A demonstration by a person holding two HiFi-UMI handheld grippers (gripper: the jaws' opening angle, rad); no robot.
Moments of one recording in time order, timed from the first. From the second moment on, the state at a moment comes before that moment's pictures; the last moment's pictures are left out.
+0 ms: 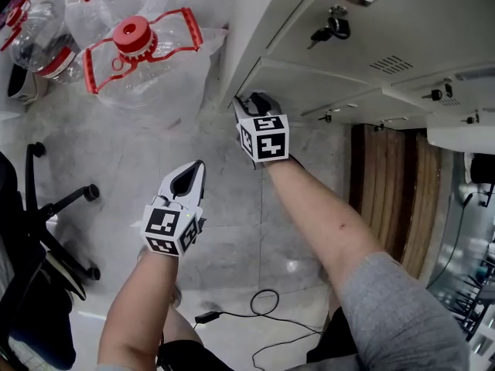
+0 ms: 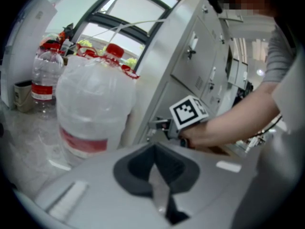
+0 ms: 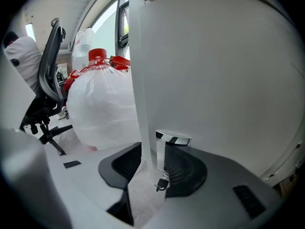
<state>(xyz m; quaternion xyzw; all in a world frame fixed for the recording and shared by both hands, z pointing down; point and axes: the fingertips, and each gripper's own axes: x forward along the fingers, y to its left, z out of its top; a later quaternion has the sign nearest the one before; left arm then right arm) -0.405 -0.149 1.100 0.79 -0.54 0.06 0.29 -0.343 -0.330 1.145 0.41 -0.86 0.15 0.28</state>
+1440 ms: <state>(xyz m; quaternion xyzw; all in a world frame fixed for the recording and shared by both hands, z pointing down) -0.188 -0.140 1.088 0.80 -0.49 0.11 0.33 -0.015 -0.172 1.156 0.38 -0.85 0.18 0.32</state>
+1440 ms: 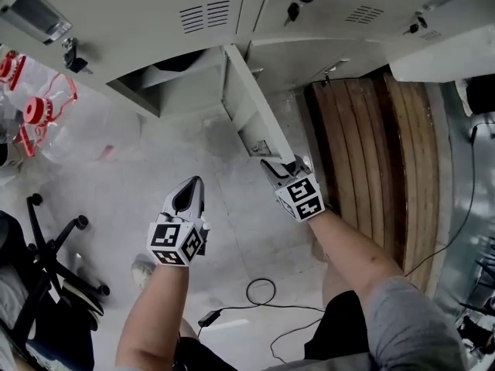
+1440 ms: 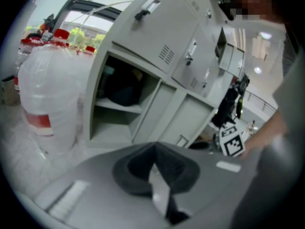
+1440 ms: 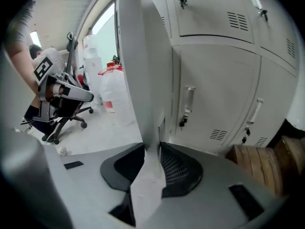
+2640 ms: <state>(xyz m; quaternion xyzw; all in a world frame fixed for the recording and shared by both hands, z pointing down) -0.258 -0.119 1.023 0.78 -0.51 0.08 0.36 -0.117 -0.129 1.079 0.36 -0.84 0.29 0.30</state>
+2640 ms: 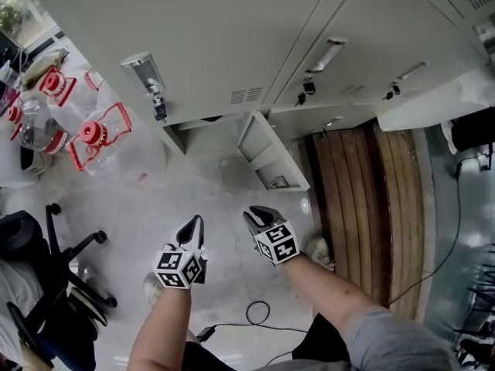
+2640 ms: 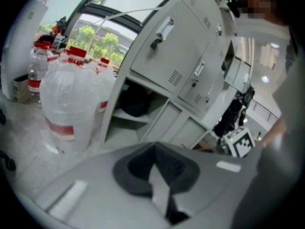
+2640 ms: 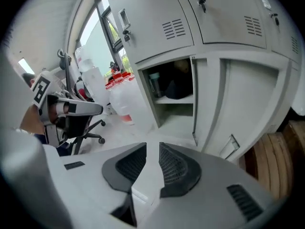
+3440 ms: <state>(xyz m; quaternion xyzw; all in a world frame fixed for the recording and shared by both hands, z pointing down) -0.114 -0.183 0.594 0.87 -0.44 0.05 0.21 0.067 -0.193 0.576 0.41 -0.89 0.19 0.11</state>
